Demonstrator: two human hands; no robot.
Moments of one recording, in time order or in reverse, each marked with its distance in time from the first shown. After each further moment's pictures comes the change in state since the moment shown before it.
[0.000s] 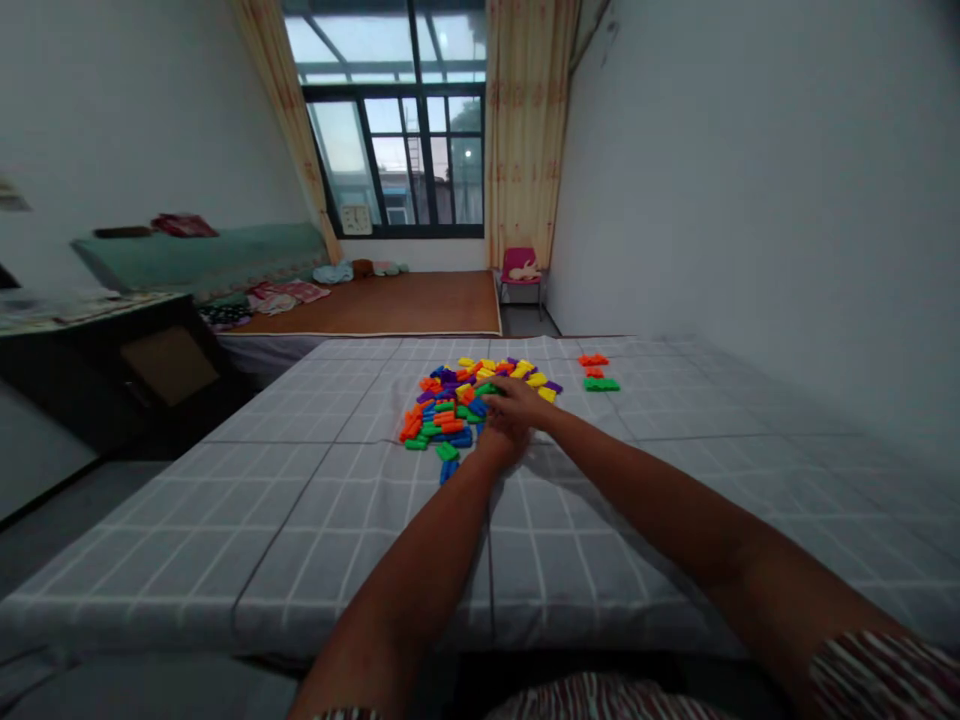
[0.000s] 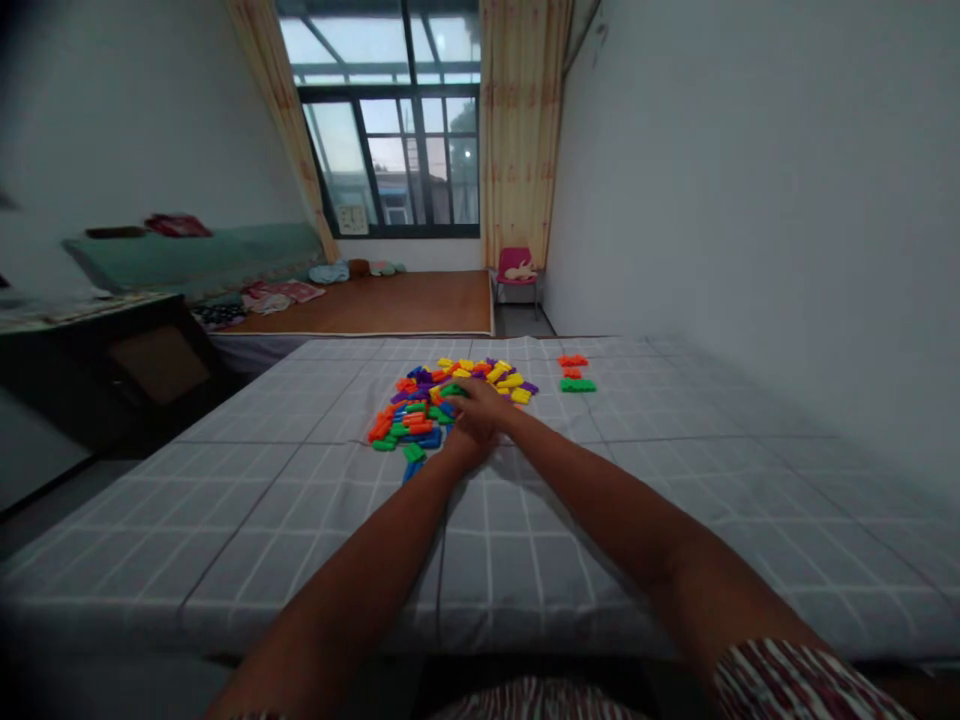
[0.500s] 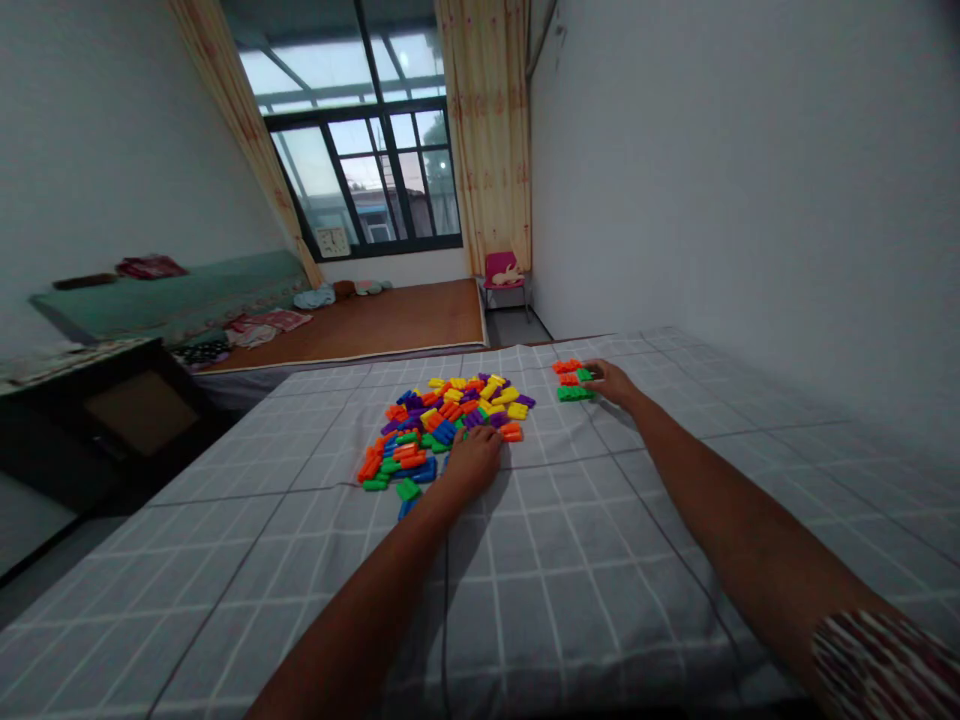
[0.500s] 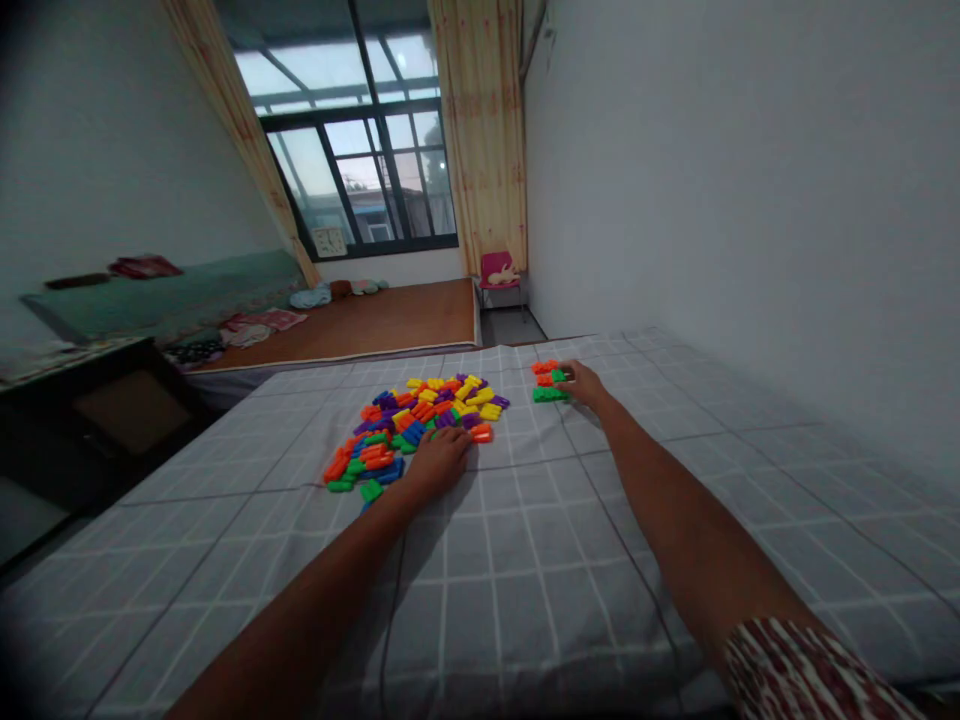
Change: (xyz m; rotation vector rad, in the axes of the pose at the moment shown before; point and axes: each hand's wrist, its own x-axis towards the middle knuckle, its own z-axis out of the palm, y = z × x) left_hand 0.012 0.013 -0.017 0.178 -0.178 0.003; right_hand -0.097 0.170 -0.183 0.055 0.542 0.379
